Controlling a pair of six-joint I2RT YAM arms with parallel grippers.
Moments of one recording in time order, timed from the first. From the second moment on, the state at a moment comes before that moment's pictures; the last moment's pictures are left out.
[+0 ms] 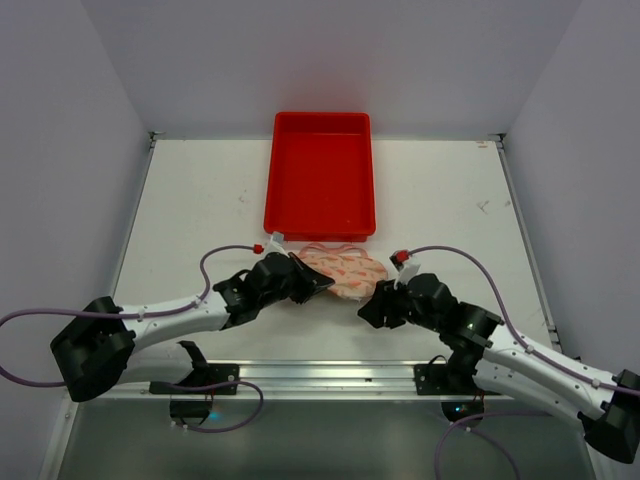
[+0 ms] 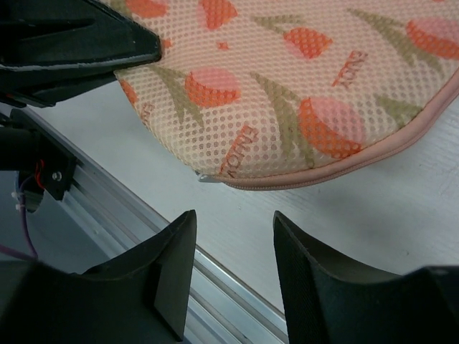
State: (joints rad) left arm -0.92 1.22 0.52 0.16 -0.08 -1.49; right arm 0.90 0.64 0.40 -0.34 0.01 0.68
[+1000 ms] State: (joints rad) left arm -0.94 1.23 0.54 0.16 -0.11 -1.51; right arm 0.94 0.83 0.42 -0.15 0.12 0.70
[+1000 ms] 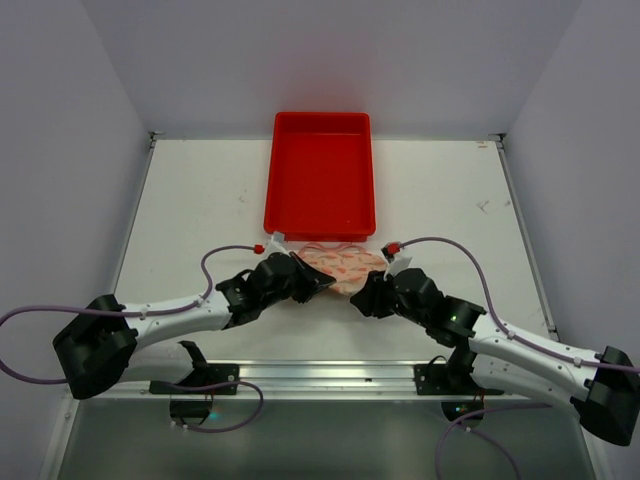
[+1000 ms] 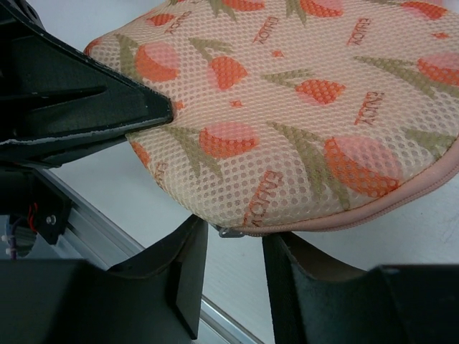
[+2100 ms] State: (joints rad) left arm -0.96 0.71 0.23 -0.03 -0.04 -1.38; right arm 0.95 0.61 0.44 -0.46 0.01 0.69
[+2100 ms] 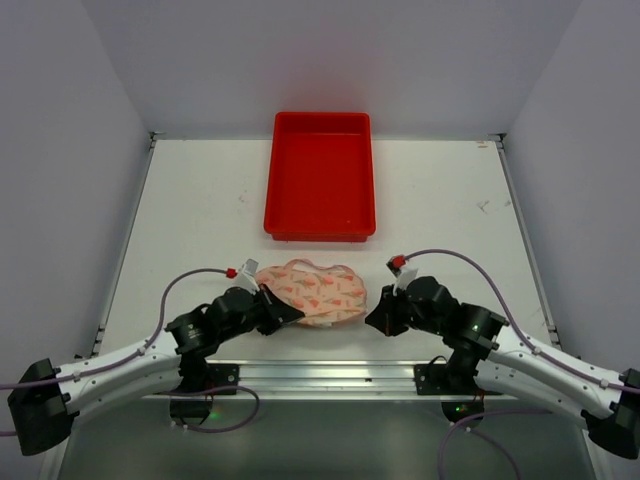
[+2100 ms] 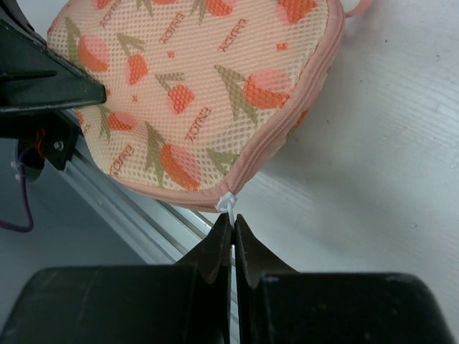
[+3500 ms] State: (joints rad) left arm -0.85 0.74 0.34 -0.39 -0.04 -1.15; right arm 1.07 1.33 0.71 -0.14 -0.26 0.66
